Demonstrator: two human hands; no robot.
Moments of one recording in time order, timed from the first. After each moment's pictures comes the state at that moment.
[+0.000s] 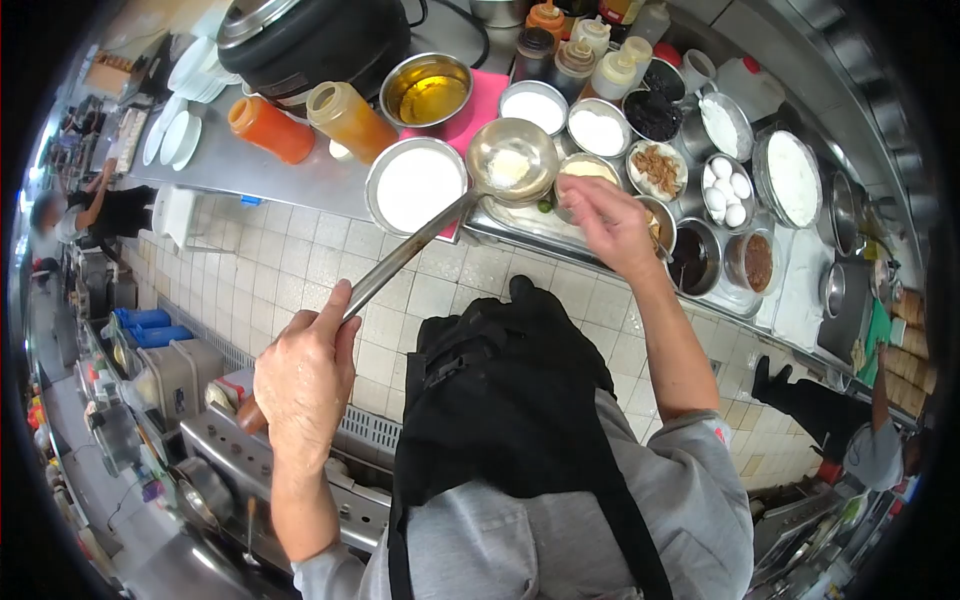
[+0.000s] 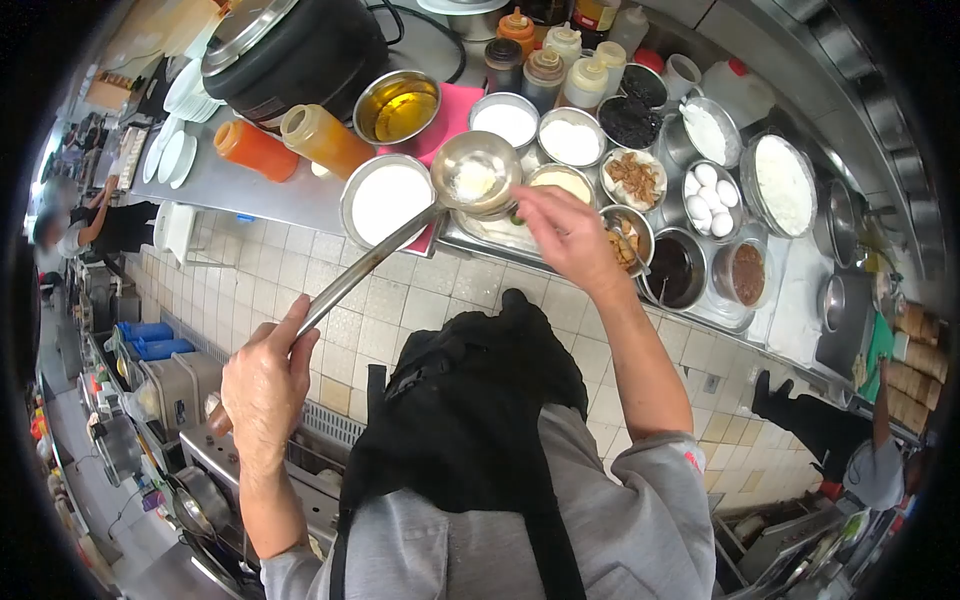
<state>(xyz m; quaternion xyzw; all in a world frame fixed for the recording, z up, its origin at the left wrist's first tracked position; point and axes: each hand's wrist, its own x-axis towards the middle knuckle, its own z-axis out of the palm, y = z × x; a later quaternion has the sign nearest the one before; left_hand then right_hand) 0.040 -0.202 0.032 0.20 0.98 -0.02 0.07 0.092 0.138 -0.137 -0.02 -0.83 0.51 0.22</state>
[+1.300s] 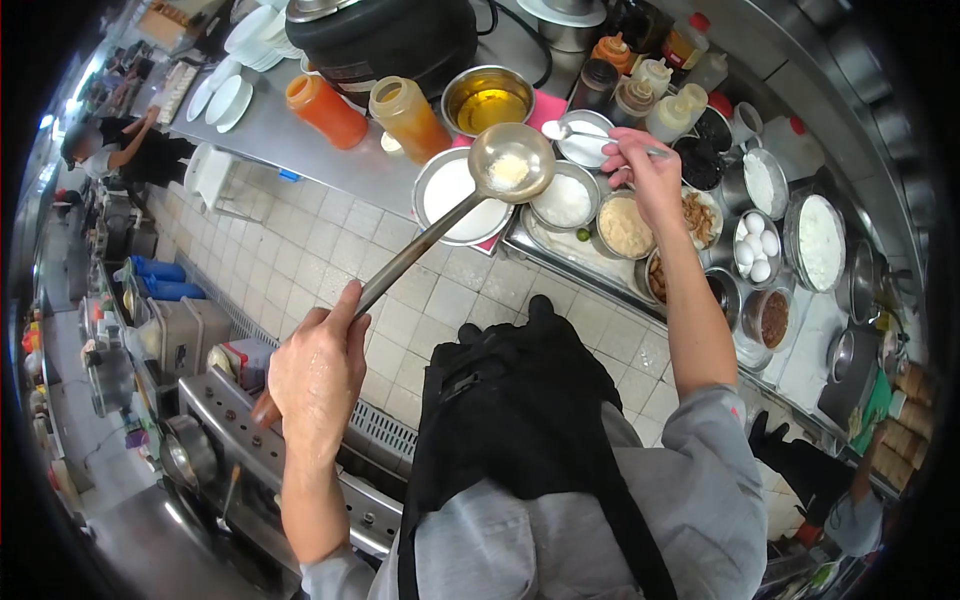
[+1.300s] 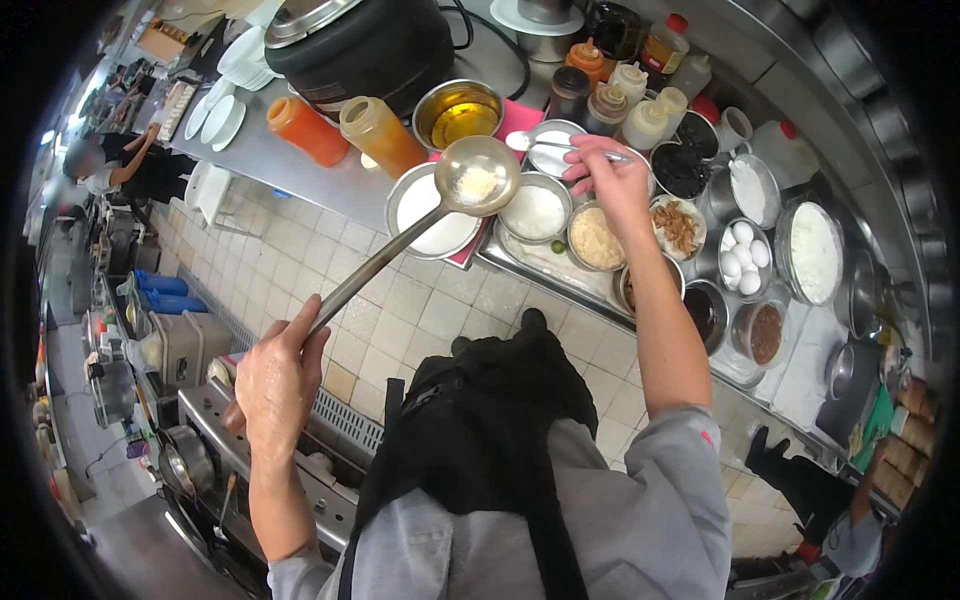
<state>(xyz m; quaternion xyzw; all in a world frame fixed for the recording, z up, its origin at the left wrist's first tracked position) 0.042 -0.217 0.036 0.12 0.99 -0.01 0.04 -0.014 0.178 -0.138 -0.16 -0.62 0.75 0.14</state>
